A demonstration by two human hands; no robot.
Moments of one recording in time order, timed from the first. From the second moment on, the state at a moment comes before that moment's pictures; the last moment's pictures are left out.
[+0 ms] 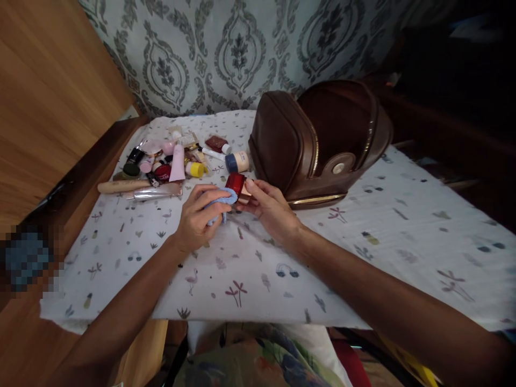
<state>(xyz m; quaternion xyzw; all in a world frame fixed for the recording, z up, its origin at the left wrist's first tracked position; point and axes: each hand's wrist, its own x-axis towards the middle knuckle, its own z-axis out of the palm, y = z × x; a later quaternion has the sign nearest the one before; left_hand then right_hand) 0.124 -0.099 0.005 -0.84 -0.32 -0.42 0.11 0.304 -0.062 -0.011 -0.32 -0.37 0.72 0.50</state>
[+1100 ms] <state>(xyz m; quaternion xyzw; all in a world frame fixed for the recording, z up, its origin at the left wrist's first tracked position) 0.130 -0.105 0.002 -0.84 -0.31 -0.42 0.14 0.305 -0.061 0.000 -0.23 -0.10 0.90 0.35</state>
